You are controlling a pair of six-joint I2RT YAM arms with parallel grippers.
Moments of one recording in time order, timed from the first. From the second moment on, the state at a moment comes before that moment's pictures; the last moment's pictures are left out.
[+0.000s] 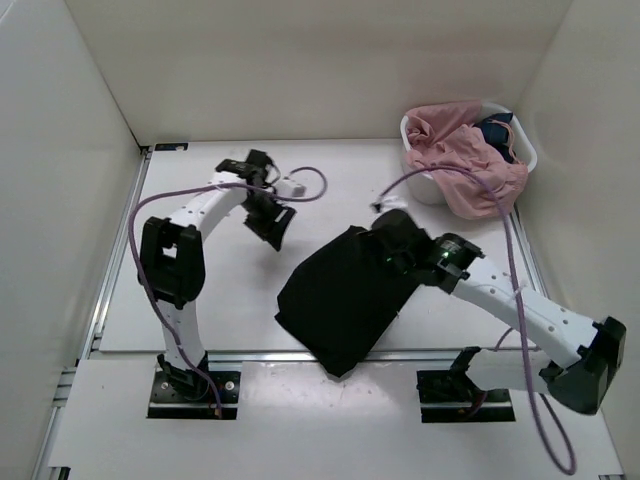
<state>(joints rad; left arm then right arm) -0.32 1.94 1.60 -1.05 0.33 0.38 0.97 1.21 1.18 -0.88 0.31 0.44</state>
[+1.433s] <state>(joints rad) -0.59 1.83 1.22 -0.53 -0.30 0.77 0.52 1.47 0.68 -0.24 -0.06 1.04</state>
